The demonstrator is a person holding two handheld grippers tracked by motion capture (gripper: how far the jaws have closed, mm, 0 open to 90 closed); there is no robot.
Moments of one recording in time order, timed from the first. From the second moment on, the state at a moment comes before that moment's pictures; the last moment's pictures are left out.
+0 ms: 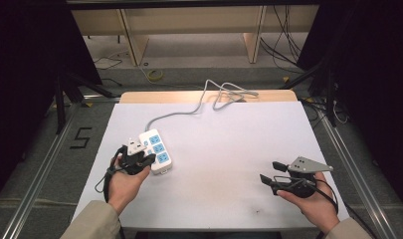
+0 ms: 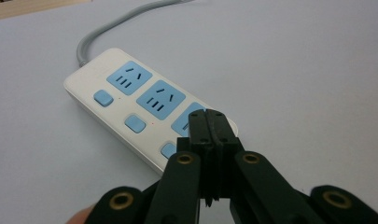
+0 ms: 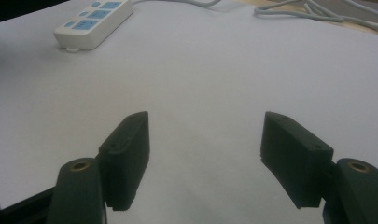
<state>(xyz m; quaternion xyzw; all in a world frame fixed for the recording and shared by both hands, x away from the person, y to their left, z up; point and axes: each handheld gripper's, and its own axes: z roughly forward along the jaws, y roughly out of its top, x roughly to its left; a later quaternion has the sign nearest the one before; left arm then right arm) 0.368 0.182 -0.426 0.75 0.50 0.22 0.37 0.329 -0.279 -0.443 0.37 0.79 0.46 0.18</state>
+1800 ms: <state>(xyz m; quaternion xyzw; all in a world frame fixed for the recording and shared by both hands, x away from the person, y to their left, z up) 0.407 0.202 -0.425 0.74 0.53 0.25 0.34 0.329 -0.279 -0.442 0.37 0.79 0.46 0.19</state>
